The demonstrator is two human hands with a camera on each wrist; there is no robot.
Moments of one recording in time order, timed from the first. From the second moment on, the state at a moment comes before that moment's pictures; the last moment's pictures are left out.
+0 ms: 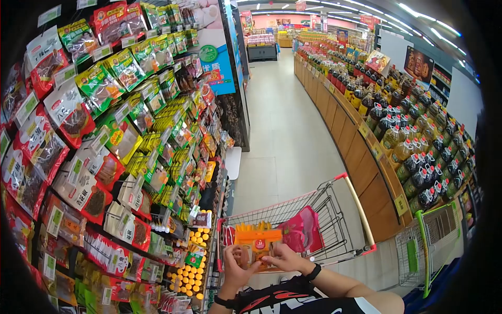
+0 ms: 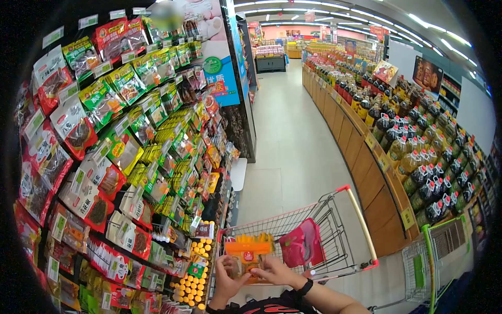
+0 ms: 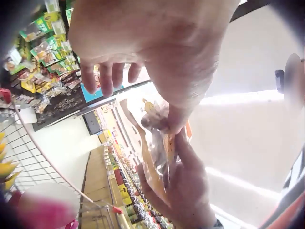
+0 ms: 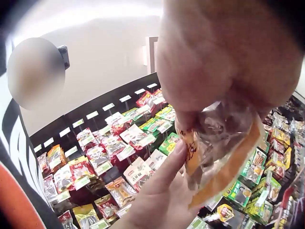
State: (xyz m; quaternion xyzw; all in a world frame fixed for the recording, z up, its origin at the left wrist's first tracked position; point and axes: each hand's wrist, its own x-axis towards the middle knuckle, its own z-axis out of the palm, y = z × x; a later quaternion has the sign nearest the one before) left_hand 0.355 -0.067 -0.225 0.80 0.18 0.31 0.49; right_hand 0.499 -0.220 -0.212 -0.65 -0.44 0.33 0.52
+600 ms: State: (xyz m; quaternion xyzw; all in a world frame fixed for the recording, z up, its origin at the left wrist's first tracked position) left_hand 0.309 0.039 -0.269 0.84 0.08 0.22 0.49; right_hand 0.440 -0.158 -0.291 -0.45 -0.21 0.56 0.66
